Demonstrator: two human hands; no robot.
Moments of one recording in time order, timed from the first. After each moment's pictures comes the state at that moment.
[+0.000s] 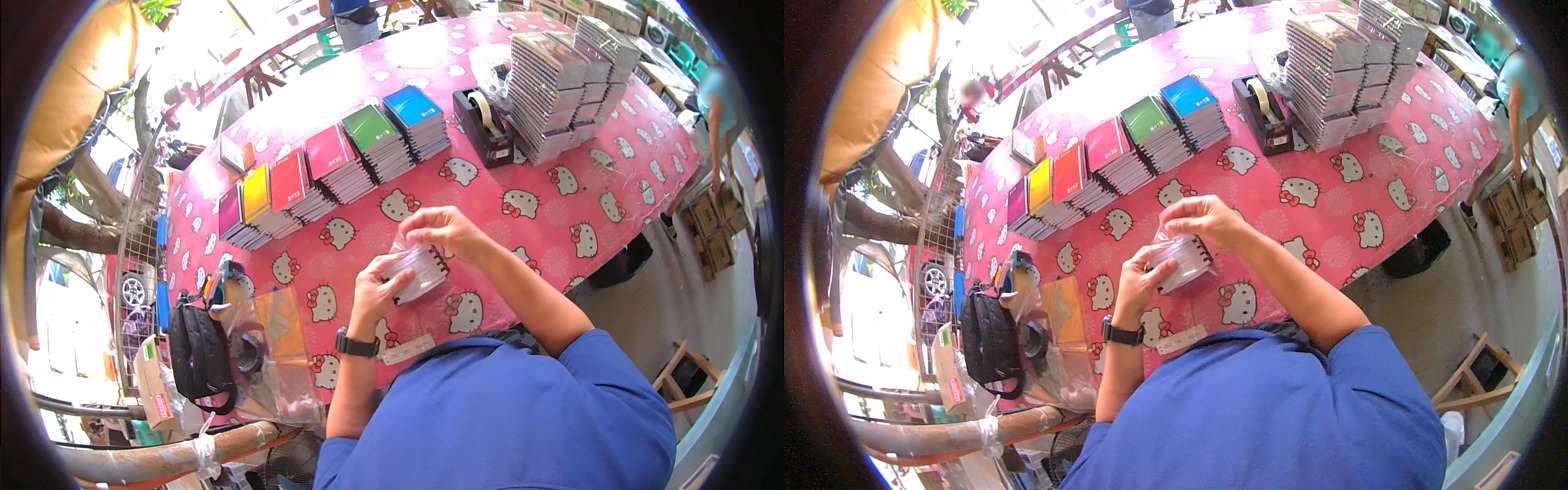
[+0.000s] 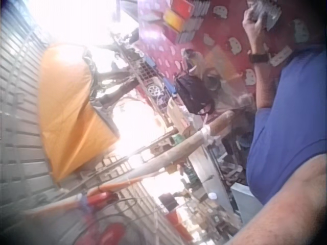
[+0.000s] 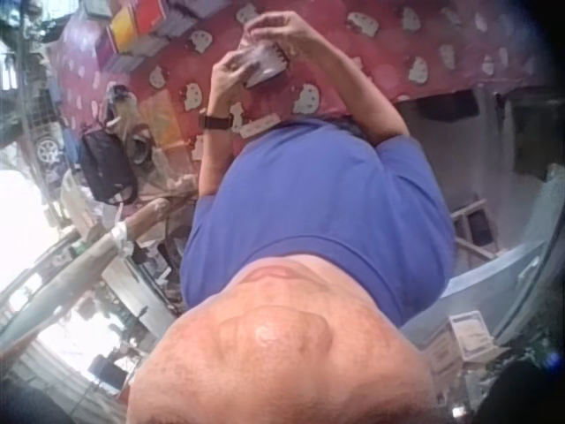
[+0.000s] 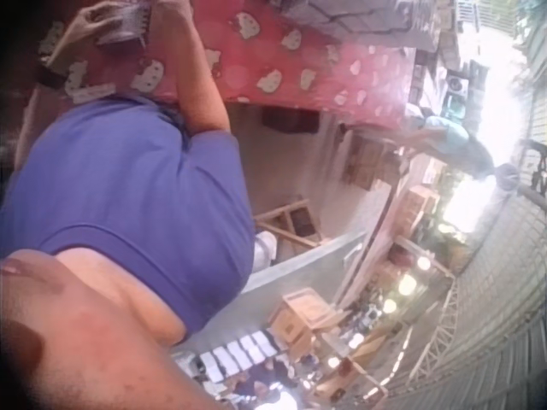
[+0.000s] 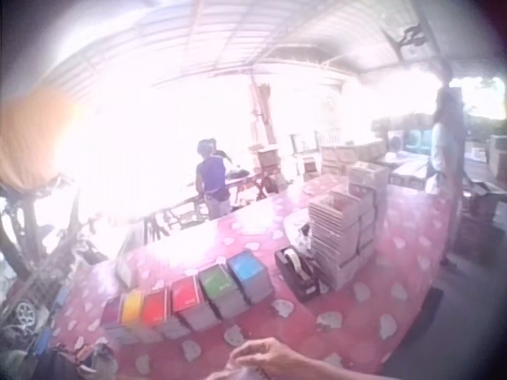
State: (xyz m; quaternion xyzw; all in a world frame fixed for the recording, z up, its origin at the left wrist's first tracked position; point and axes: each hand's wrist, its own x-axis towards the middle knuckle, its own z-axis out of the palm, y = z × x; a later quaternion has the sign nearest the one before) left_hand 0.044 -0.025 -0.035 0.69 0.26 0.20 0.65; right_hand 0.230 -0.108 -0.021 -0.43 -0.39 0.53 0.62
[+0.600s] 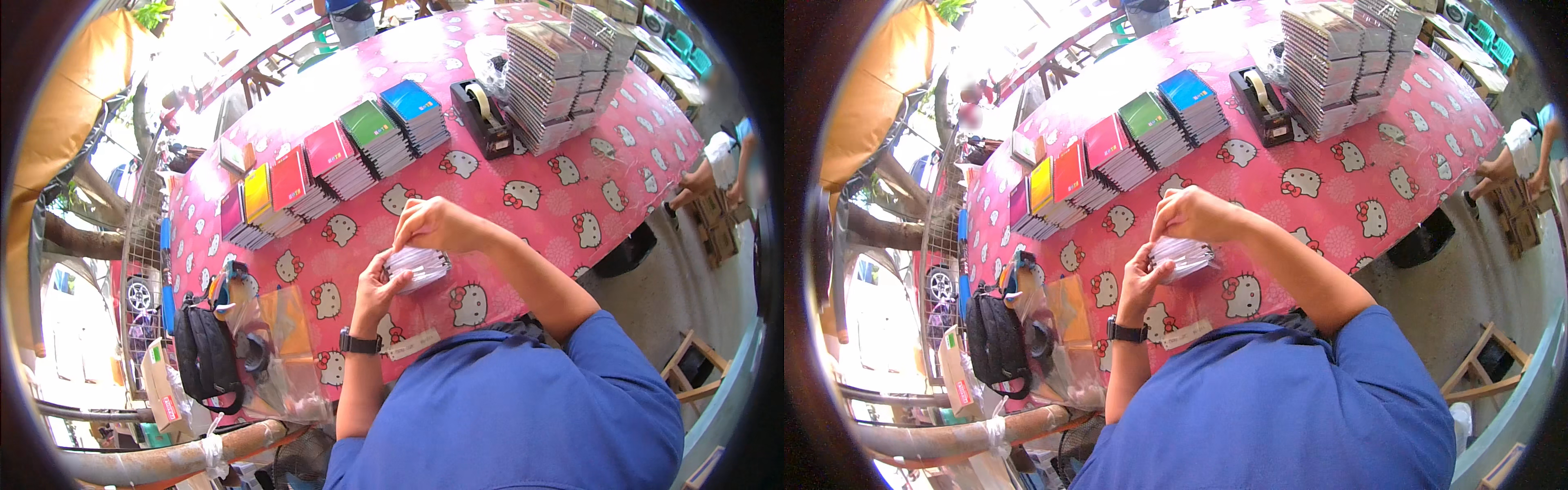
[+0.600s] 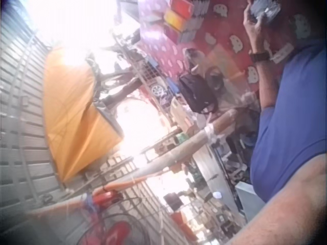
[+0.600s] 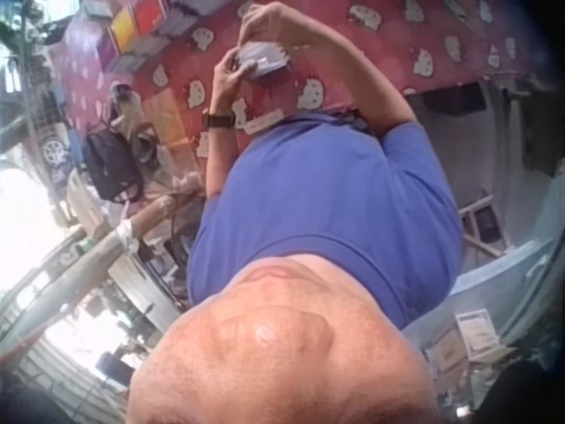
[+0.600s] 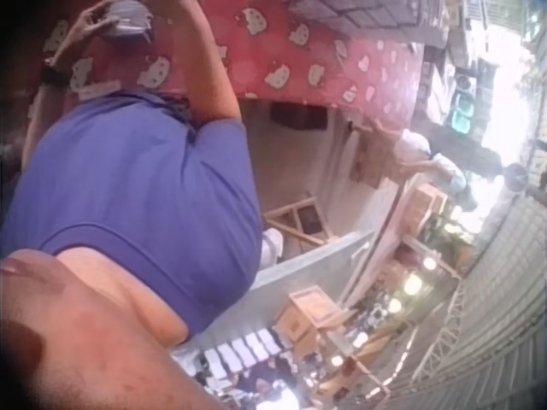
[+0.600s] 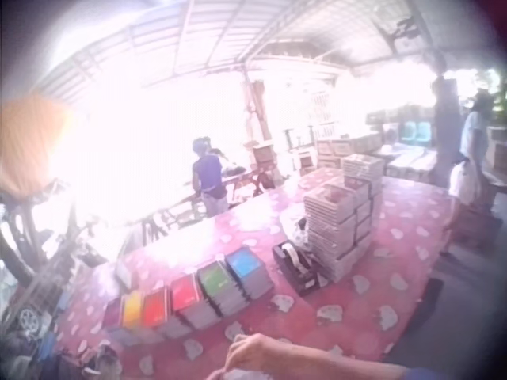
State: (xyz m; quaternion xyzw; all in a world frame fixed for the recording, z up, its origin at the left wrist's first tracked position) left_hand 0.036 -0.019 -0.043 0.63 0.23 0.18 0.72; right_hand 0.228 -0.102 0.021 -0.50 -0.68 0.26 0.47
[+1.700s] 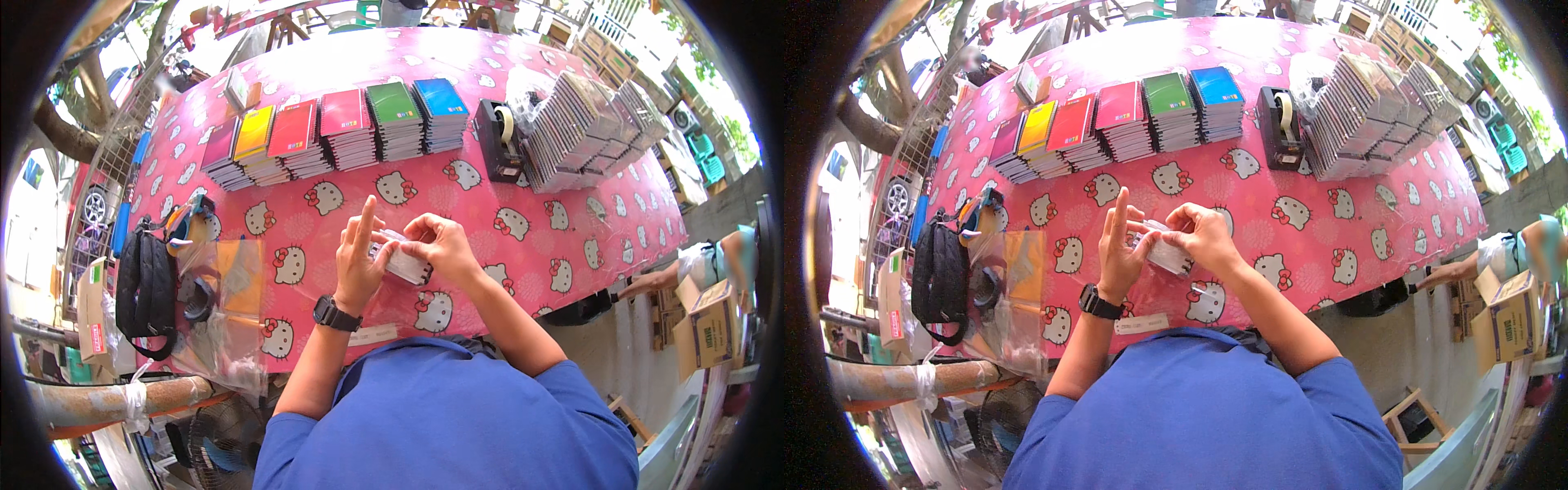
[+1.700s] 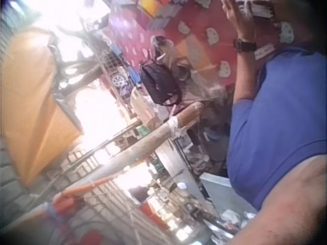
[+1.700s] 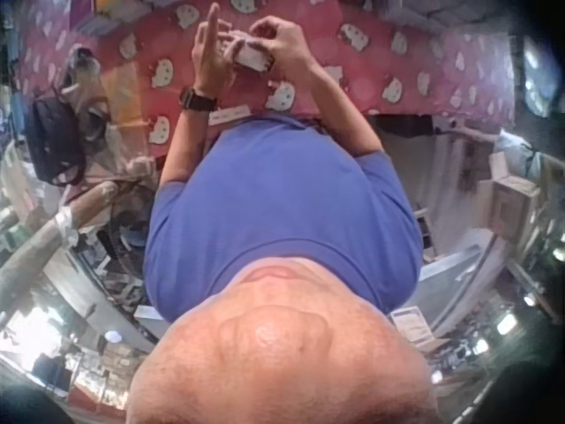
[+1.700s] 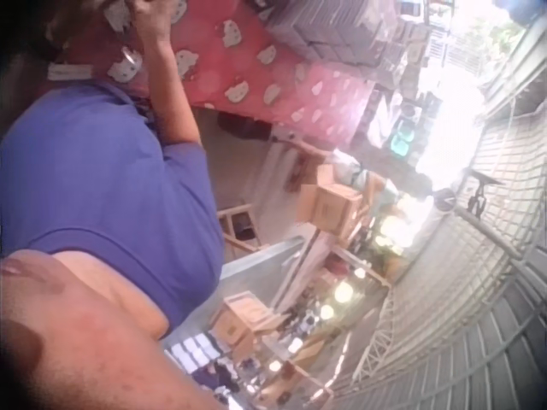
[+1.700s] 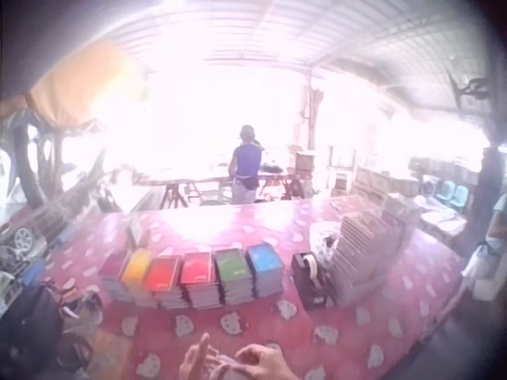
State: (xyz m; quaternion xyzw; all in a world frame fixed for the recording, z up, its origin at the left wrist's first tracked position) left_hand 0.057 -0.038 -0.028 0.78 0.24 0.42 0.40; right_hand 0.202 -0.121 -0.017 -0.66 -0.46 0.29 0.52
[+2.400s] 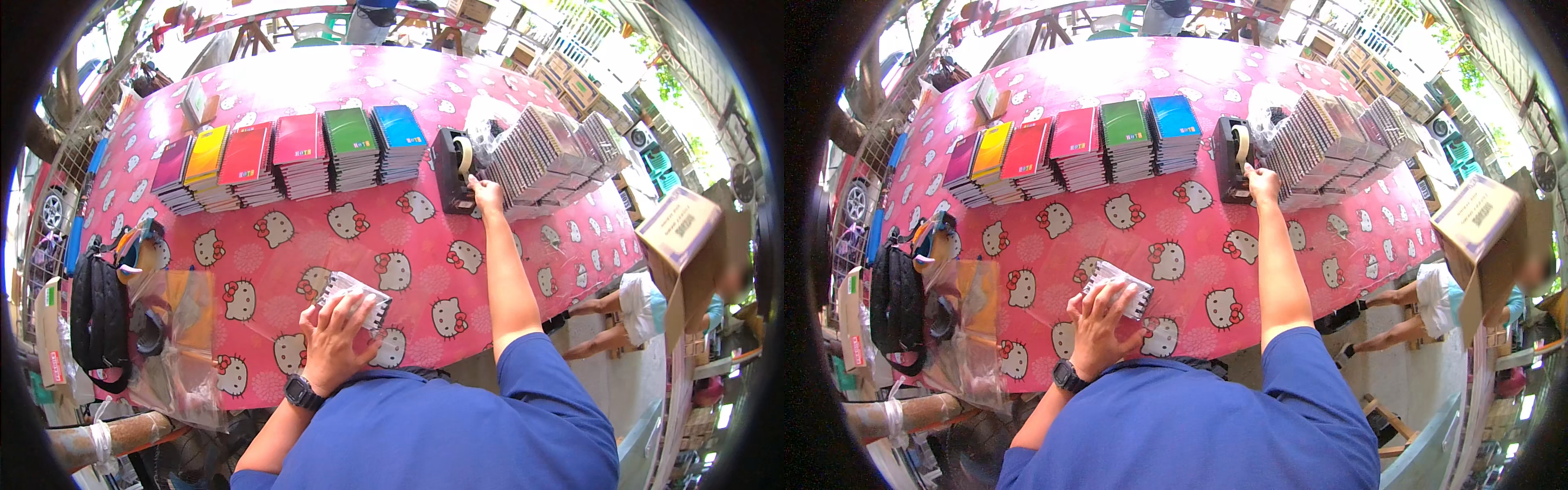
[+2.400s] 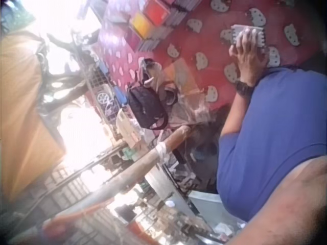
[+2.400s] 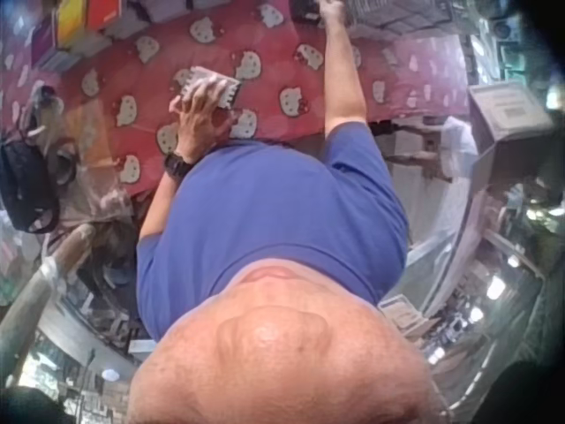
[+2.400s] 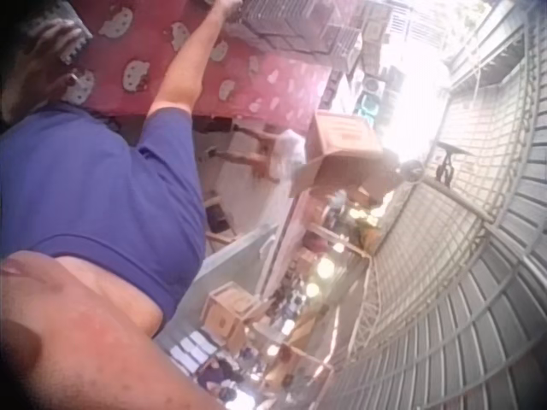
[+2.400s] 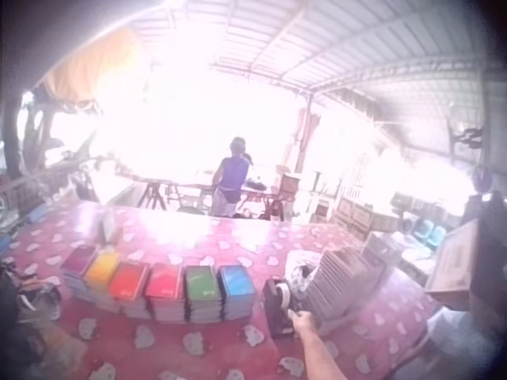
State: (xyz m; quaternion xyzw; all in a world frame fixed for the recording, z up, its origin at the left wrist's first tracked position) left_hand 0.035 -0.091 -0.025 0.93 0.23 0.23 0.17; right_hand 0.485 -0.095 -0.074 -0.93 -0.22 -0.02 0.29
